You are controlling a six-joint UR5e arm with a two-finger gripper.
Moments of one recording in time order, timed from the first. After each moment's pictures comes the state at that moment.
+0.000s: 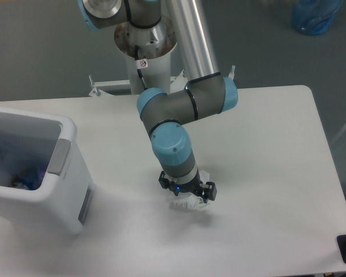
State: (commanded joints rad) arm 2.34 -2.10 -1.66 -0.85 1.77 0.66
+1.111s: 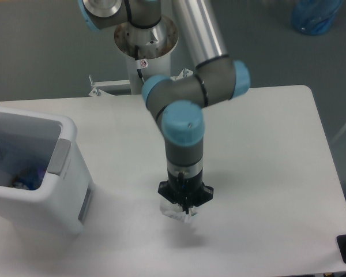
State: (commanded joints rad) arm 2.43 -1.96 -1.52 -0.85 1.21 0.49
